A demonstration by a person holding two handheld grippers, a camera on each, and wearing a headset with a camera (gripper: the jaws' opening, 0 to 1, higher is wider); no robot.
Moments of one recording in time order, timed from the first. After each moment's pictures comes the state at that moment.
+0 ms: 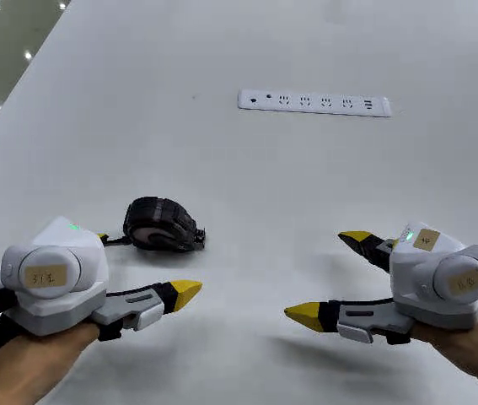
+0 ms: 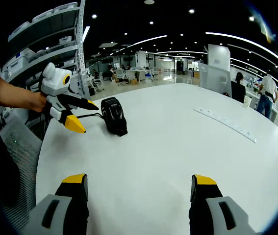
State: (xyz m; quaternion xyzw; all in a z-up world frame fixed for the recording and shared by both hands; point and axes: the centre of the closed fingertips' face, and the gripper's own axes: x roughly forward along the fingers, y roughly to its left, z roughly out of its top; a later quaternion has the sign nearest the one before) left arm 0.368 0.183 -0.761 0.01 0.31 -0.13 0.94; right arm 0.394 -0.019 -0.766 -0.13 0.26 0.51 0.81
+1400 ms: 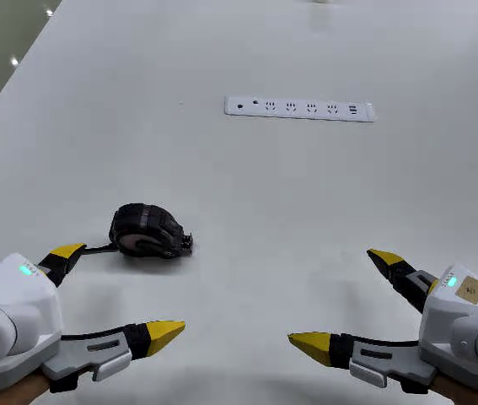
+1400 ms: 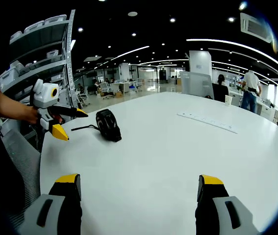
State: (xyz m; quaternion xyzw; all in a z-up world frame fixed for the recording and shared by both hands) left arm 0.346 0.174 -0.738 0.04 0.26 -0.20 0.94; right arm 0.377 -0.049 -0.748 -0.08 0.23 0.45 0.86
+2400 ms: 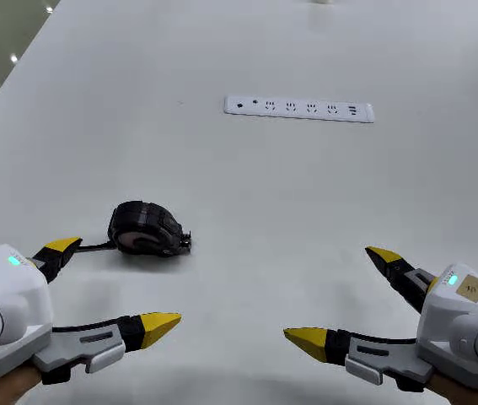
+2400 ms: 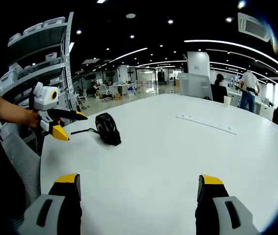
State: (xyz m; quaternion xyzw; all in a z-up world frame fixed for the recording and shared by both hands) left arm 0.347 0.179 -0.731 0.01 0.25 -0.19 0.95; right arm 0.377 -0.045 -0.742 -0.07 0.23 0.45 0.86
